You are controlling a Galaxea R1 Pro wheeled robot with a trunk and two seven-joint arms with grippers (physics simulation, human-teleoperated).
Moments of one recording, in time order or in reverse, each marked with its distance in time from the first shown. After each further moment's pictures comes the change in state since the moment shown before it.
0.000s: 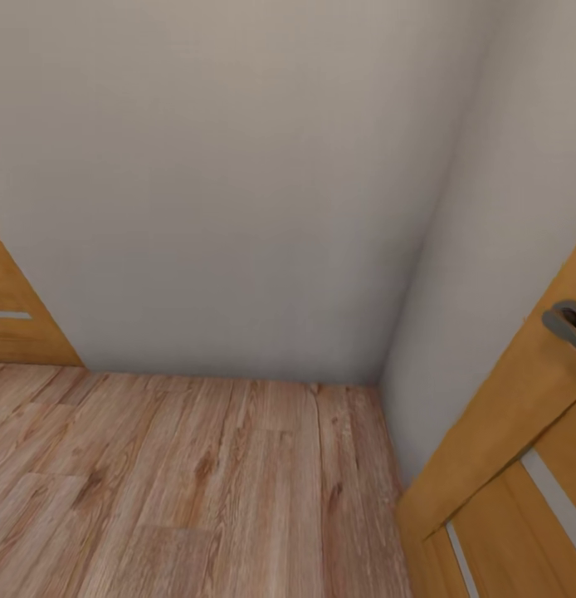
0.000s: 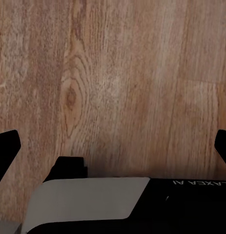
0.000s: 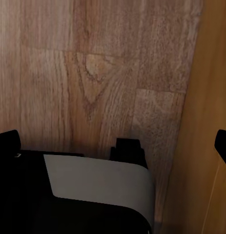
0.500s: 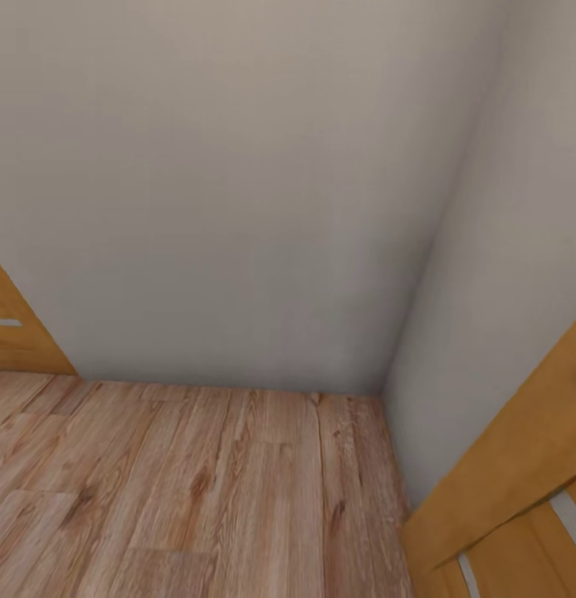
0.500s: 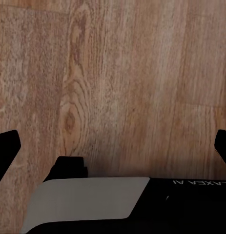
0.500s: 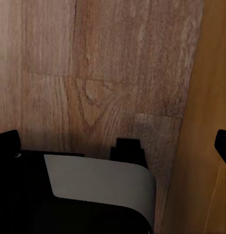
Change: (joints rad) left arm 0.000 0.000 0.000 0.001 0.001 0.000 0.000; right arm 0.000 0.000 0.001 0.000 0.000 0.000 0.000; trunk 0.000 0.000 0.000
